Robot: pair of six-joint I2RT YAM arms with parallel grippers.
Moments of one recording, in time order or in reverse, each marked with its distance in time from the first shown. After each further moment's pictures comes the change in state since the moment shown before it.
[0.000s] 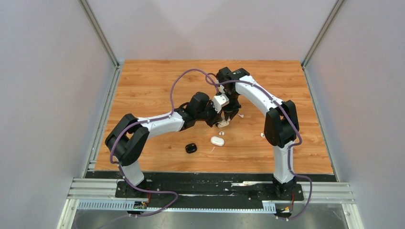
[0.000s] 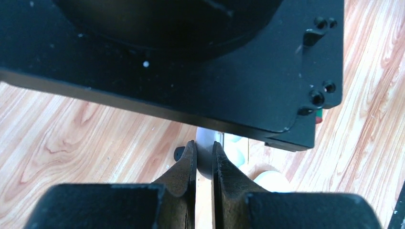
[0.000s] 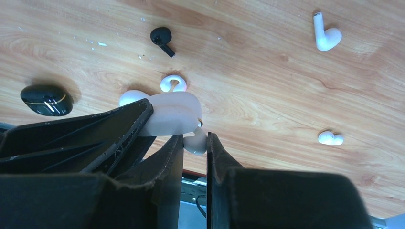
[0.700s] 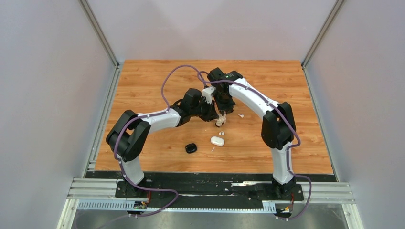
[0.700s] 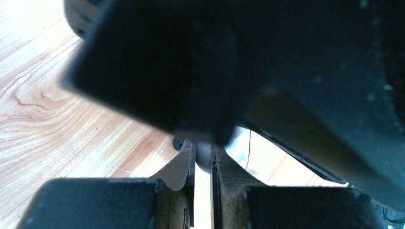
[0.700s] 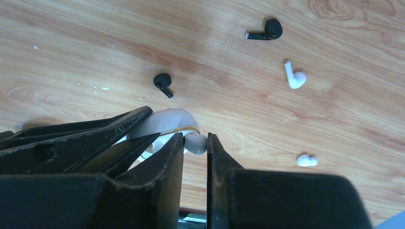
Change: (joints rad) left arm 0.104 0.040 -0.018 0.063 0.069 -0.343; right arm 0.066 -0.001 0.014 0.119 0.183 0.027
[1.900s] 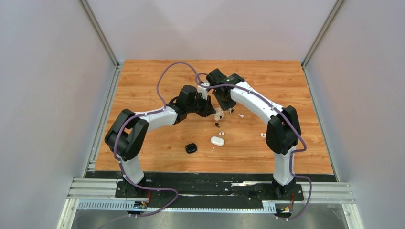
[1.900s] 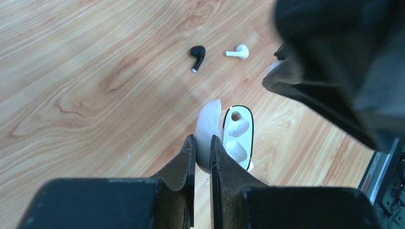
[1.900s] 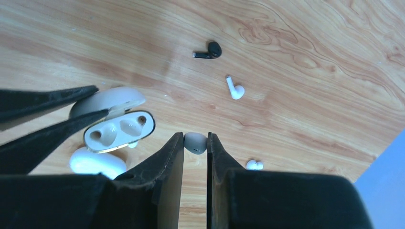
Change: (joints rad) left arm 0.049 0.004 0.000 0.056 0.016 -0.027; right arm 0.060 -0.077 -0.080 0.095 0.264 -0.103
